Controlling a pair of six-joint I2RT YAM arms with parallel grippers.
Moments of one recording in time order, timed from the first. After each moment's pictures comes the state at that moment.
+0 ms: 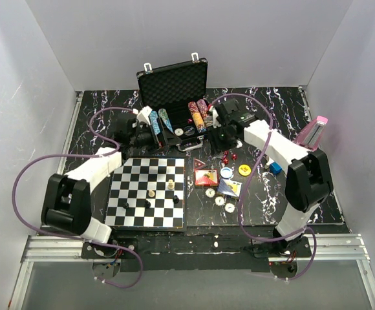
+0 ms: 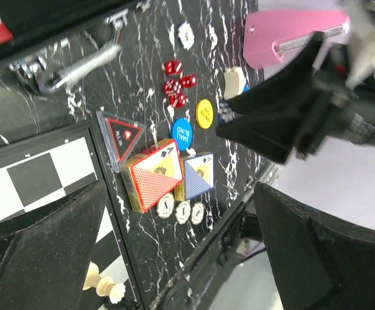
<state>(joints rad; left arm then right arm) -0.29 1.45 0.93 0.02 0.64 -0.70 0.52 1.76 1.44 -0.78 -0.09 0.14</state>
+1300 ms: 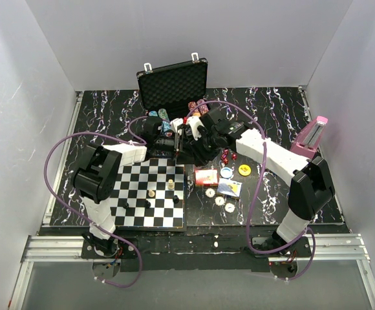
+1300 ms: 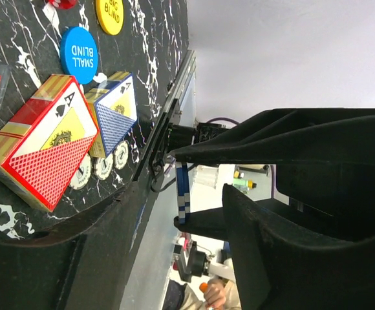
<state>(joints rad) -0.43 1.87 1.04 0.30 1.12 -0.97 0.73 1.67 1.42 -0.74 -0.25 -0.08</state>
